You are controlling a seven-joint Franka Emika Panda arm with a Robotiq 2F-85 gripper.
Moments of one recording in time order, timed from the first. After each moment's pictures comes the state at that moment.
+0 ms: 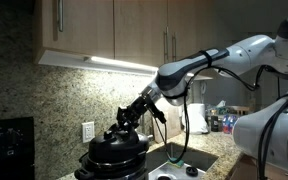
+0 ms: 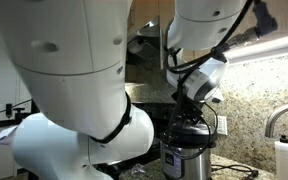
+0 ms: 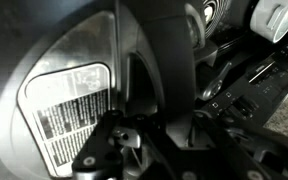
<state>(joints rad) -1.99 0.83 2.01 -2.64 -0.11 2.71 0.15</state>
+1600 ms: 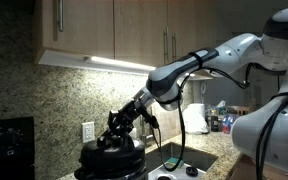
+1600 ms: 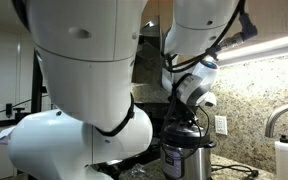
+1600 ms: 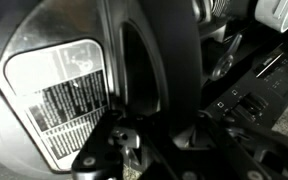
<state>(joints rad) -1.88 0.74 1.97 -2.64 -0.06 2.83 0.21</state>
